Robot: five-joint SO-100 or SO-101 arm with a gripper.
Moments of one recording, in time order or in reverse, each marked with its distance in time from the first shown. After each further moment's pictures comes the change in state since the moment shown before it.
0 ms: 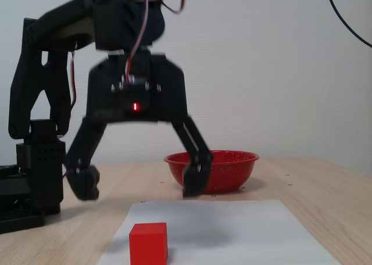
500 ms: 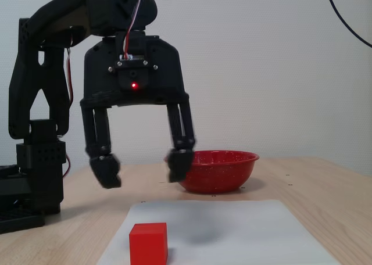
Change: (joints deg) arm 0.4 6.2 0.4 0.0 4.6
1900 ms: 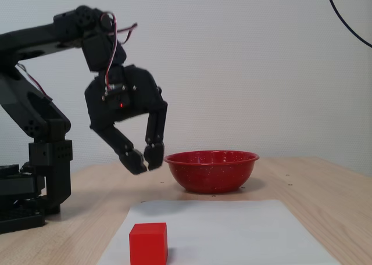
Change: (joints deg) arm 25.5 51.1 57.3 -26.5 -33.0
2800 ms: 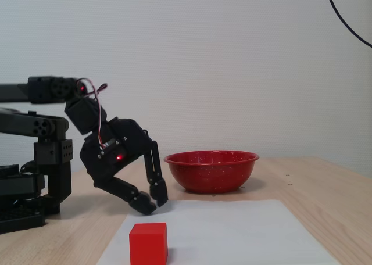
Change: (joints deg) arm 12.6 37.0 48.3 -26.9 -6.7
